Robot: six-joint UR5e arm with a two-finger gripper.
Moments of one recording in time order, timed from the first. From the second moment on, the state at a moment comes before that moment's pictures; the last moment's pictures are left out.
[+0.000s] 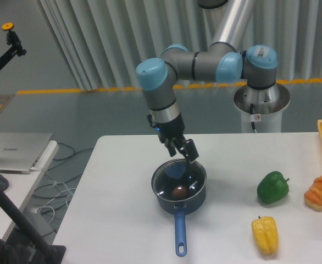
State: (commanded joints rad) arm 1.97 -1.84 -1.46 -1.31 1.72 0.58
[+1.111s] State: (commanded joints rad) arm 2.41 -1.78 -1.46 -1.32 1.66 1.27
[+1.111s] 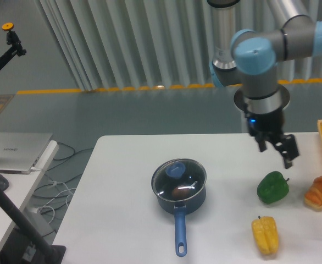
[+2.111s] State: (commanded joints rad) arm 2.52 -1.82 -1.49 -1.31 1.60 1.48
